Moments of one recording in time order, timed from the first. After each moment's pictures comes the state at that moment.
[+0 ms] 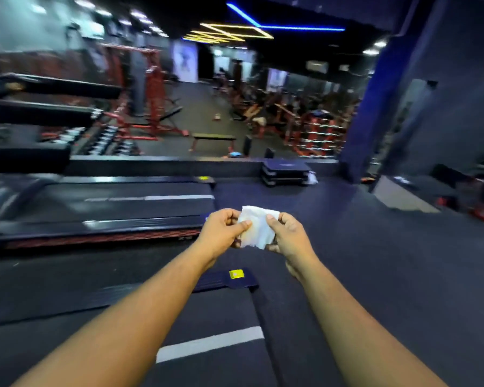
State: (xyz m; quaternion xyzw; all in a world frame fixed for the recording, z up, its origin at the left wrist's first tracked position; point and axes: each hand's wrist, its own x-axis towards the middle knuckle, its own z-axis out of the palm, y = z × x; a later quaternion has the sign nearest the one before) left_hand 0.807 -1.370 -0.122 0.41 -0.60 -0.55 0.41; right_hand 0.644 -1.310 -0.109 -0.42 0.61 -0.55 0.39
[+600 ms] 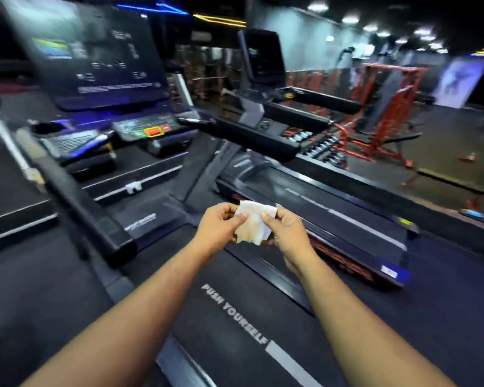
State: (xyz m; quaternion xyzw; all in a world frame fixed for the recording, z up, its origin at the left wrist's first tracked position) left_hand 1.092 -1.271 -0.122 0.66 -0.37 -0.26 0.59; right_hand 0.949 -1.370 -0.117 -0.64 0.32 -0.32 0.63
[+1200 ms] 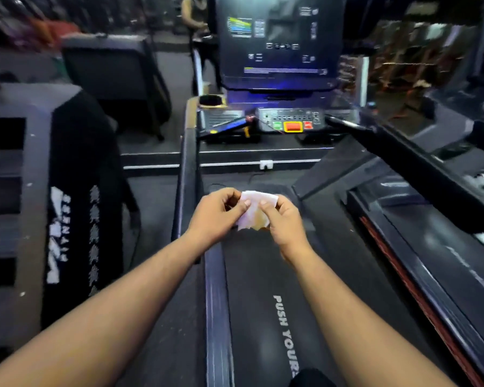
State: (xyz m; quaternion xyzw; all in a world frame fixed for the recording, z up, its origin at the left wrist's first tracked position) left_hand 1.242 -1.230 -0.113 0.85 -0.18 0.05 0.50; right_hand 1.207 -1.399 -0.135 -0.73 0.09 -0.12 0.67
